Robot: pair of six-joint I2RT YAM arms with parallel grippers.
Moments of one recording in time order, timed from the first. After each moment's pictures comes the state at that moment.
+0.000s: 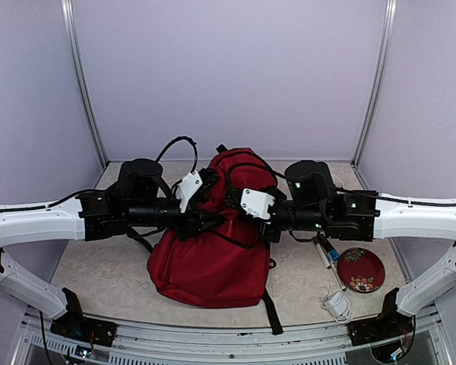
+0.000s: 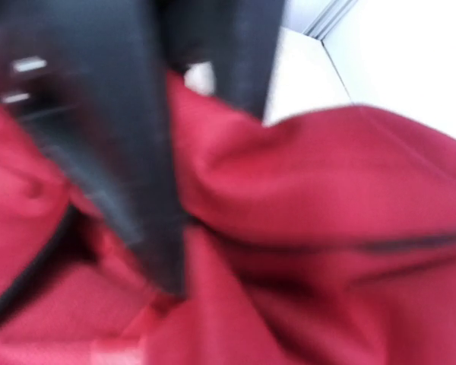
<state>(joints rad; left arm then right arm) -0.96 1.32 0.95 -0.01 0.20 0.16 1.09 1.37 1.05 -0.09 0.05 -0.56</state>
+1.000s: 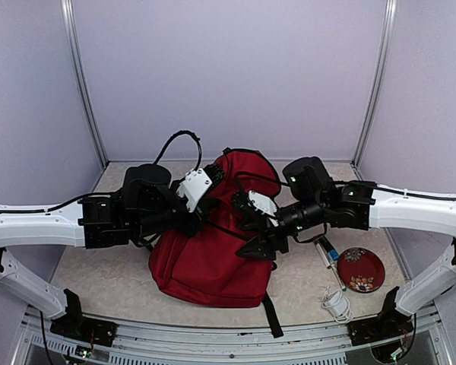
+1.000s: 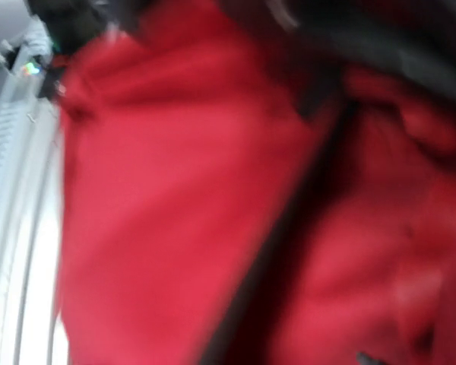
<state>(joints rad) -1.10 1.33 0.99 0.01 -0.30 0.27 0.99 1.38 1.08 -0.30 -0.45 -0.31</state>
